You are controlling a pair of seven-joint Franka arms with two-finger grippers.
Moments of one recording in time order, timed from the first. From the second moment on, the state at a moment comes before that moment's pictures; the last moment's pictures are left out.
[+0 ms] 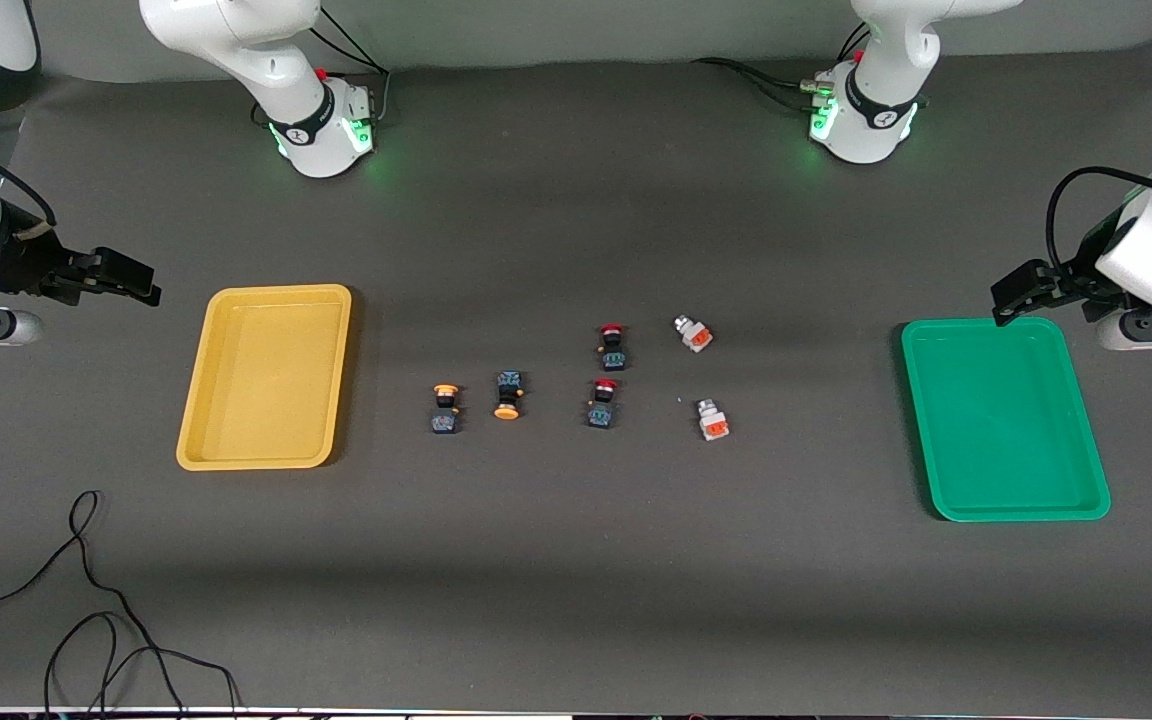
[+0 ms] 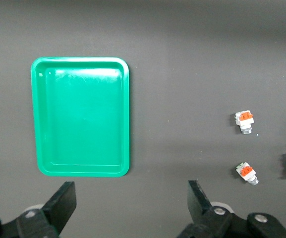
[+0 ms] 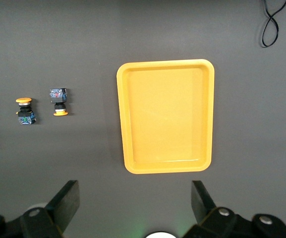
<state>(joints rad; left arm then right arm) 0.06 0.00 -0.14 -1.69 0.01 1.72 -0.11 0.16 0.03 -0.13 -1.58 0.01 1.51 0.09</state>
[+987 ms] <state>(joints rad) 0.04 0.00 -0.16 -1.70 0.01 1.69 -0.11 0.16 0.03 -0.13 -1.58 0.01 1.51 0.09</state>
